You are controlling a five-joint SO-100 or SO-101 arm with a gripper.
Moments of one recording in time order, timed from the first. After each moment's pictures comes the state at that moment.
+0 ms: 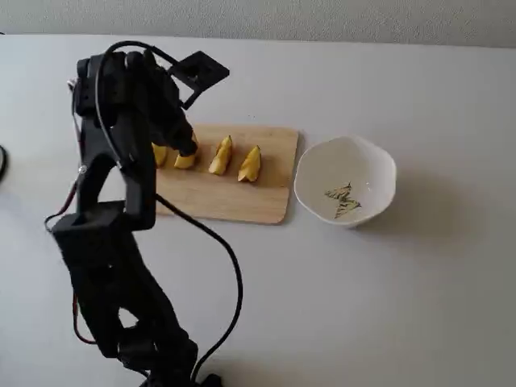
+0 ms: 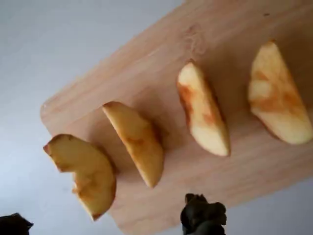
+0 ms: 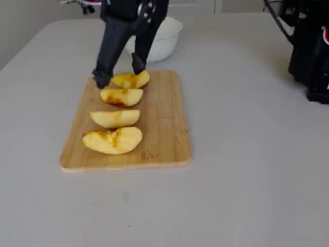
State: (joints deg) arm -23.0 53.3 33.0 94.5 -46.2
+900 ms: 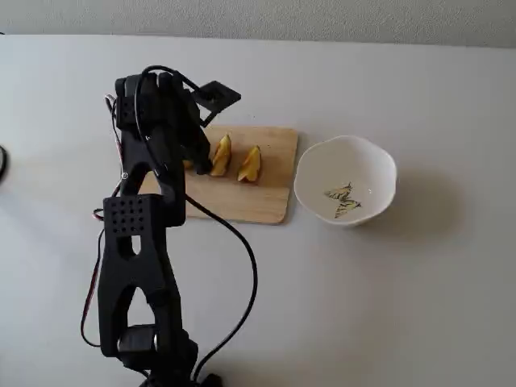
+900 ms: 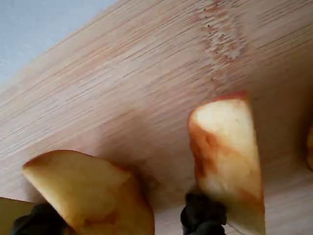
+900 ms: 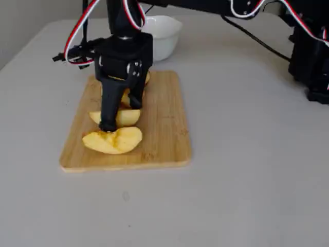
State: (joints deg) arm -22.5 27.2 8.3 99.8 -48.3
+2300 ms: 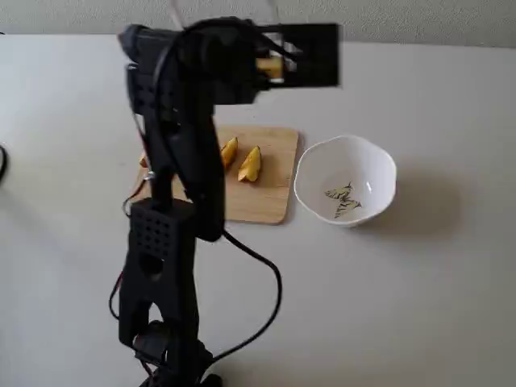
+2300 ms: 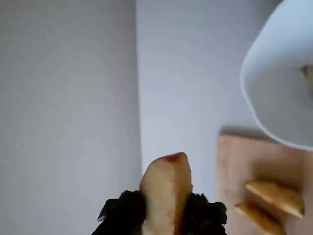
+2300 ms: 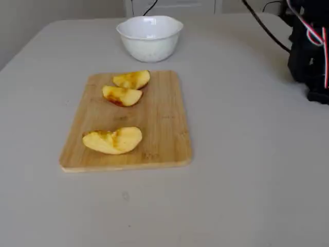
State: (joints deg) arm 7.6 50.0 -9.8 101.8 -6.3
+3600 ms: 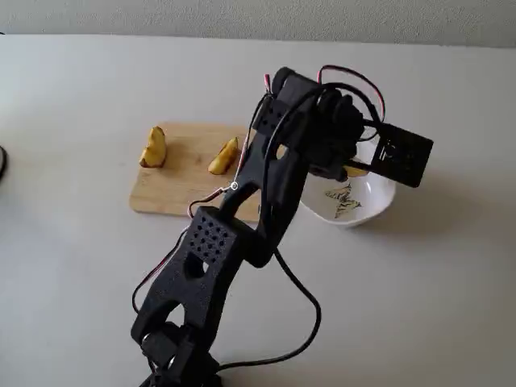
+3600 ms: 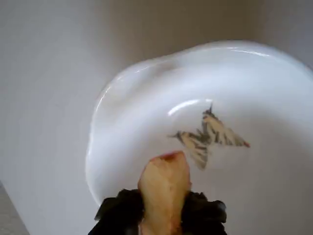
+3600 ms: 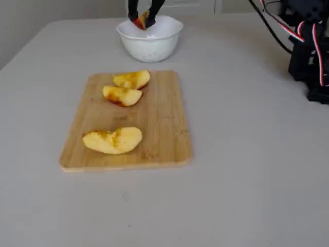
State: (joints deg) arm 17.7 33.8 1.8 101.8 -10.1
